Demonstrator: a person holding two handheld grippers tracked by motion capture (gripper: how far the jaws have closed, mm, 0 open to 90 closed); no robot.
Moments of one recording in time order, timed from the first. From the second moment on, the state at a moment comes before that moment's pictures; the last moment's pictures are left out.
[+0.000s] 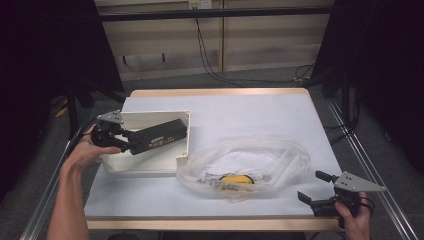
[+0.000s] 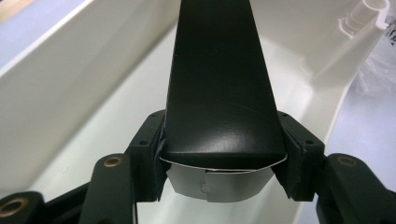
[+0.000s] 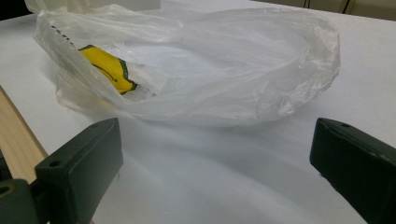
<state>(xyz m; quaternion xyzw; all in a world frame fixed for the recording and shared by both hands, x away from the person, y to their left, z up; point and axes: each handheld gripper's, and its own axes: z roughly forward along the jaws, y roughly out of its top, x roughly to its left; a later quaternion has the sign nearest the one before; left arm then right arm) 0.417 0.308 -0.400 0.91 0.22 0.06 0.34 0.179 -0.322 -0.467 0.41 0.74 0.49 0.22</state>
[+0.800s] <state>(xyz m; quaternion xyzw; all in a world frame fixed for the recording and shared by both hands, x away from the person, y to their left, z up) 0.438 0.291 -0.418 0.94 0.26 0.03 0.21 0.181 -0.322 -0.468 0.41 0.74 0.49 0.22</state>
